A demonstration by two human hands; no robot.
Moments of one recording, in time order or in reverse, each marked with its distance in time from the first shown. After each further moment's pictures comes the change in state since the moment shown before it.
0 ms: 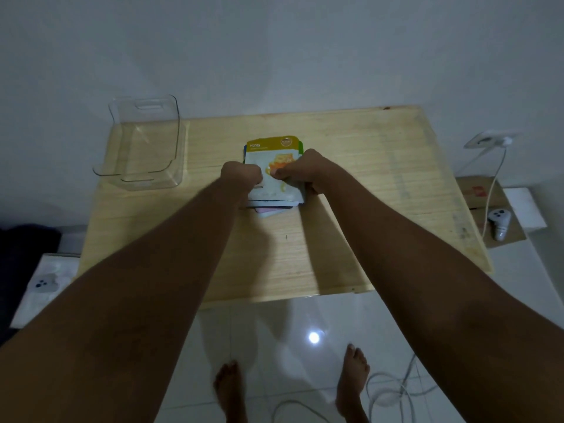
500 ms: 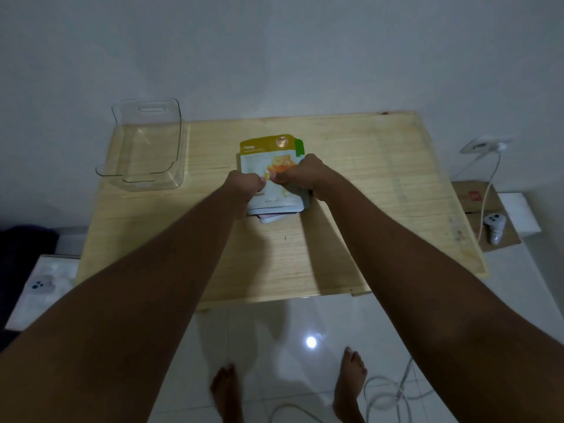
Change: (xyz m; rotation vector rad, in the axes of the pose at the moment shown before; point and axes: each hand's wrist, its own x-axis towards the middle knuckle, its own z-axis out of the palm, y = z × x) left_hand 0.007 -0.021 -0.007 -0.184 -0.179 0.003; right_hand -0.007 0.008 0.003 0.045 -0.015 -0.098
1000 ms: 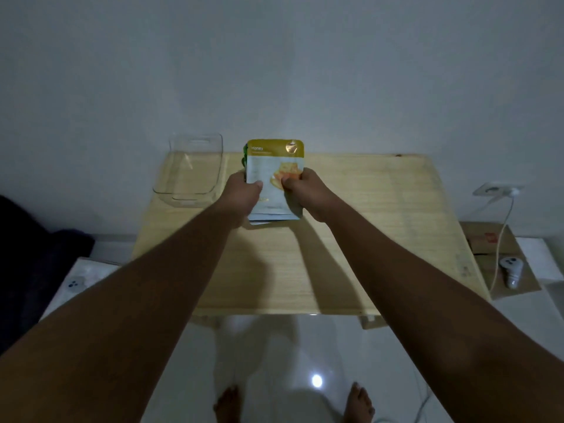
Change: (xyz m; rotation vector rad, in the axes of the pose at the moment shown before) left_hand -0.073 0.043 -0.054 0.124 0.078 0.345; right_hand -0.046 -0.061 0.031 0.134 -0.063 -0.200
